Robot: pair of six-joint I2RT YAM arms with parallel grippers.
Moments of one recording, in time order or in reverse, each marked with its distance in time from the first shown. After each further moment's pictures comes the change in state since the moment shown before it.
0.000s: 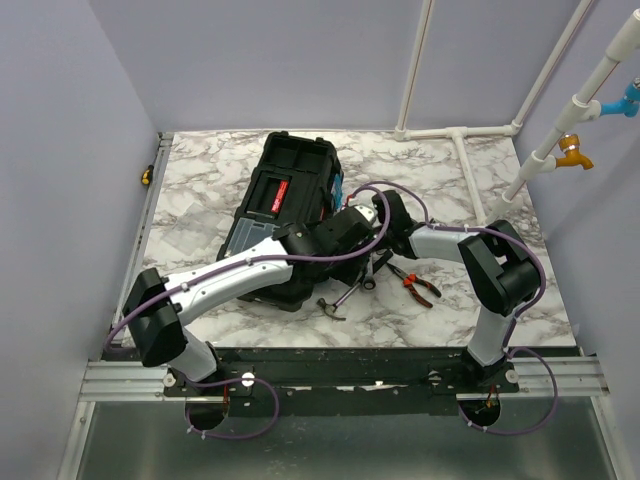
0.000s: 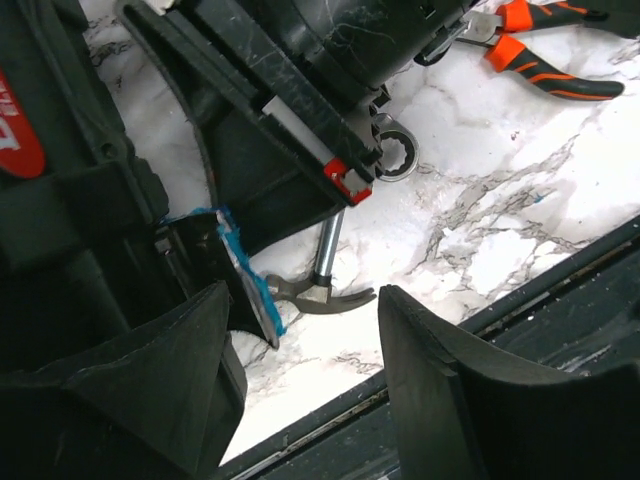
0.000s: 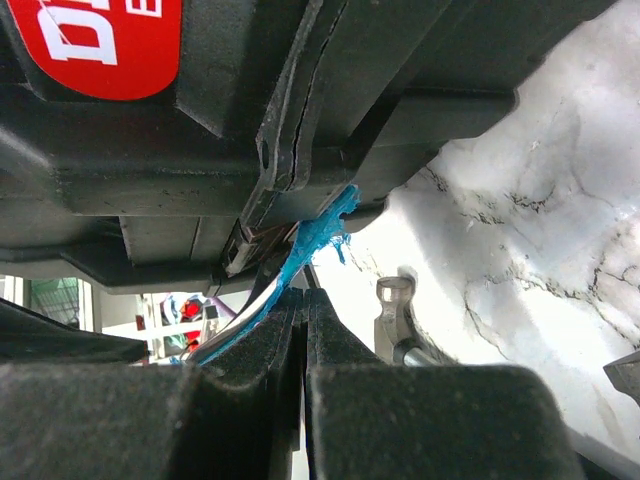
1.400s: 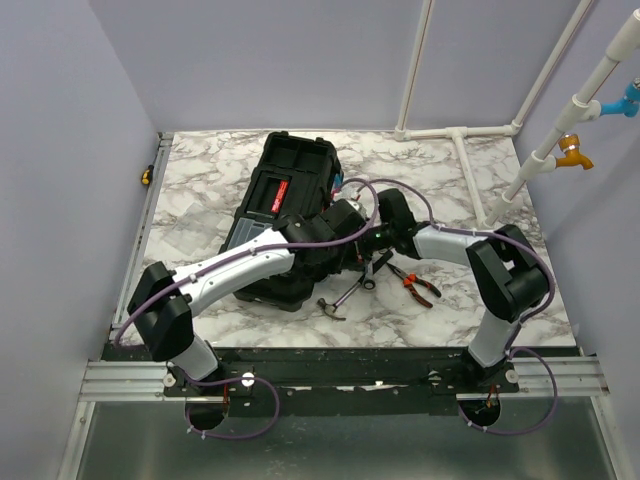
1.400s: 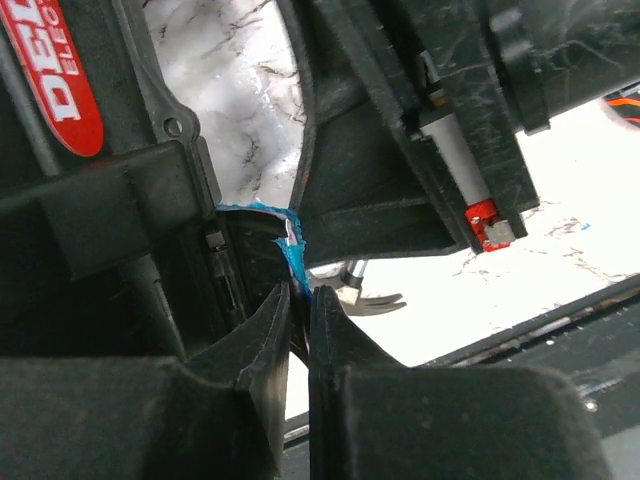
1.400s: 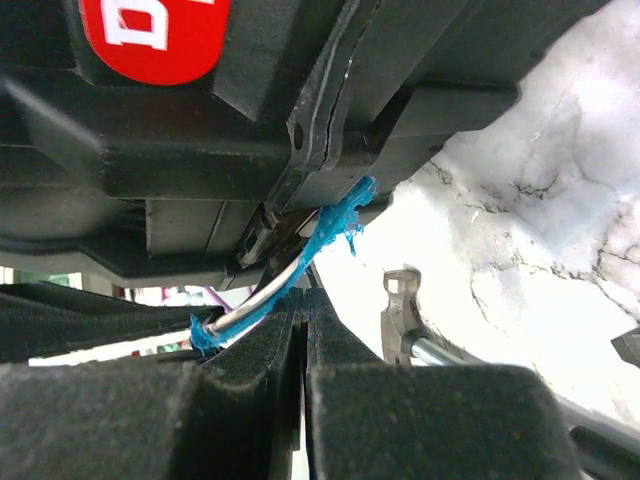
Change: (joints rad) left arm 0.066 0.106 0.036 -0.075 -0.037 -0.072; right arm -0.003 -0.042 -0.008 -0.028 0.011 -0.001
